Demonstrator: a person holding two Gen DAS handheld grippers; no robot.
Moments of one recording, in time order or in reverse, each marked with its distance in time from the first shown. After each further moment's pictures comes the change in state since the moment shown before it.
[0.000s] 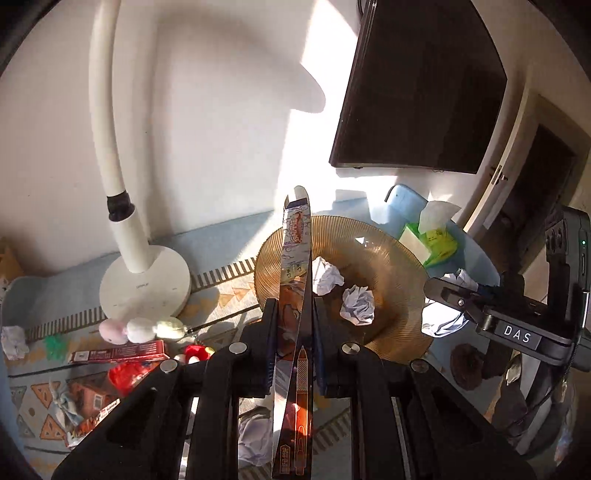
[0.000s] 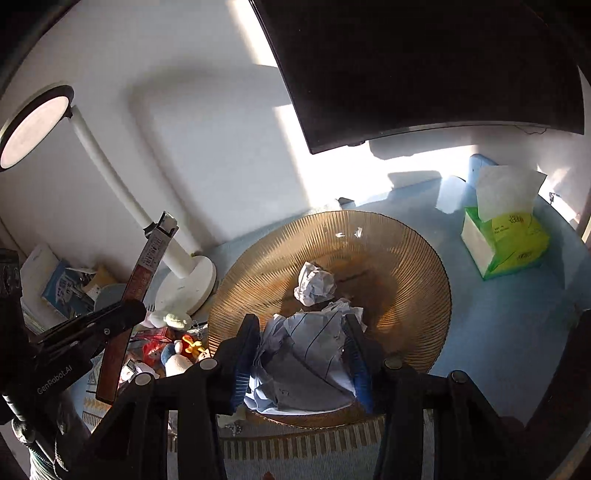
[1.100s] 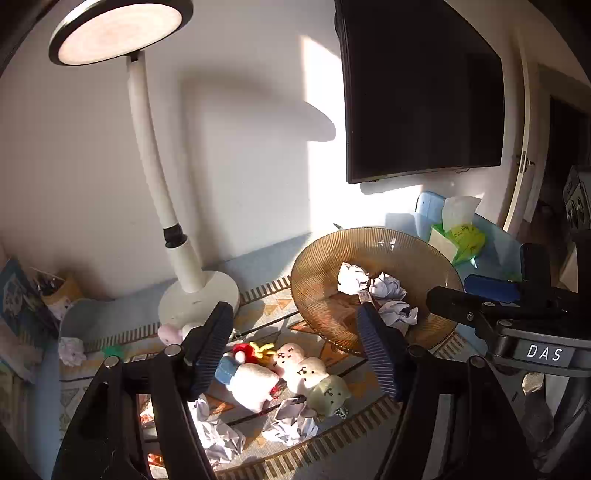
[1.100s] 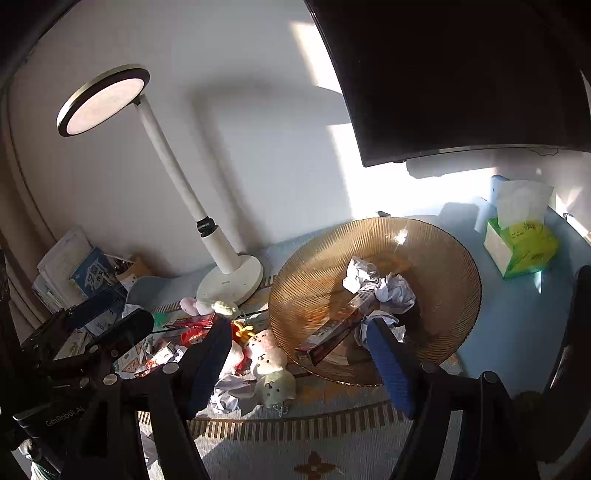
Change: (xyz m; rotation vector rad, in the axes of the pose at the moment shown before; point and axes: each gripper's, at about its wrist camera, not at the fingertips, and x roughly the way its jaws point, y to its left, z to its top) left arm -0.073 -0.019 -0.044 0.096 -0.169 0.253; right arm -0.044 0.058 -0.057 -0.076 -0.124 0.089
